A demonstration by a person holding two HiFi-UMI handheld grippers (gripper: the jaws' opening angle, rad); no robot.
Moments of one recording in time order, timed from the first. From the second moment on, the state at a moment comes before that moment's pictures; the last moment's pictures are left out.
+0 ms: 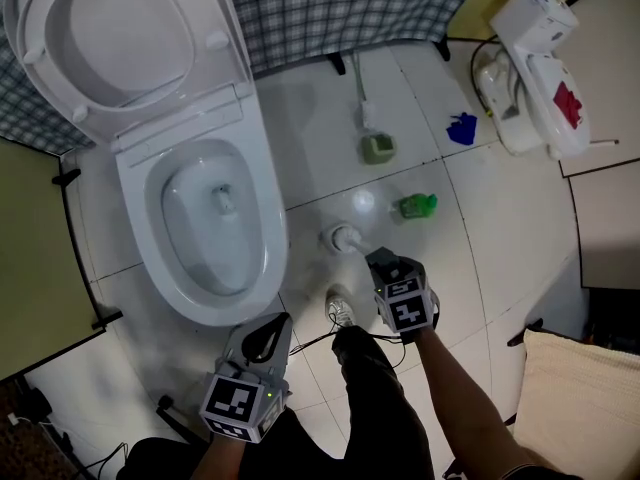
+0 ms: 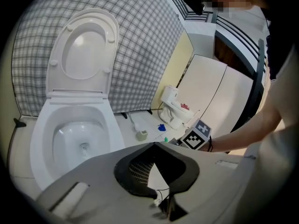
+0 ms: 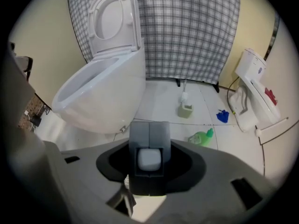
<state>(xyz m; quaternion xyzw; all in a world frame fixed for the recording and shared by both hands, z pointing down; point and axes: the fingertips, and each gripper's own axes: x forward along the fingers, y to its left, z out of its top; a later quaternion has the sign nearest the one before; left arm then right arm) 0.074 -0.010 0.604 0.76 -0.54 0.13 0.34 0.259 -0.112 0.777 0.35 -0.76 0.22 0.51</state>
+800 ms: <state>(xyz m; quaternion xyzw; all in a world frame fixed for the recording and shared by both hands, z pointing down) 0.058 -0.010 0.637 0.74 -0.55 0.13 0.36 0.227 -0.142 0.853 0.36 -0.74 0.25 0.51</state>
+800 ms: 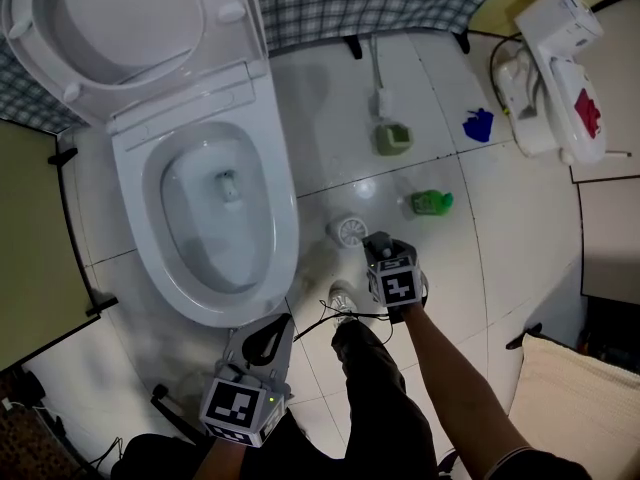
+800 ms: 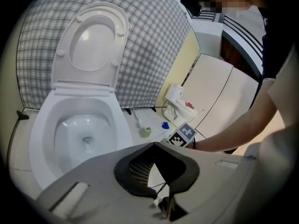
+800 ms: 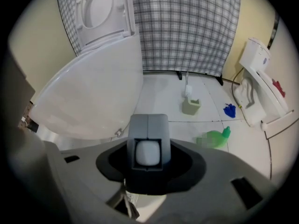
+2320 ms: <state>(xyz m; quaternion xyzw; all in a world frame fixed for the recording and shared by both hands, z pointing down) -0.050 0.005 0.279 0.76 -0.61 0.00 0.21 0.027 -0.067 0.309 0.26 -0.94 0.08 0.20</state>
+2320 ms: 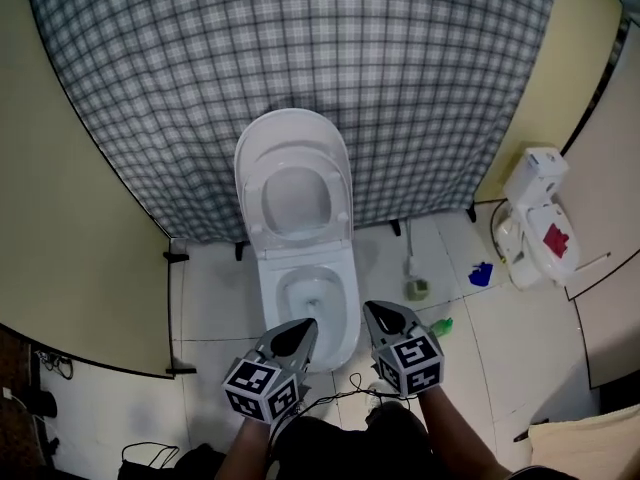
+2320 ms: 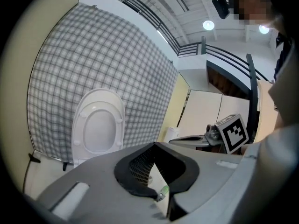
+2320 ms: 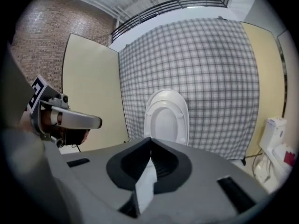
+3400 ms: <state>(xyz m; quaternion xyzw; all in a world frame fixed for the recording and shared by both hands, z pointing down) -0.074 -0.009 0.116 0.77 -0.63 -0.01 0.08 -0.017 -0.047 0.104 0.14 -0.99 0.05 0.01</state>
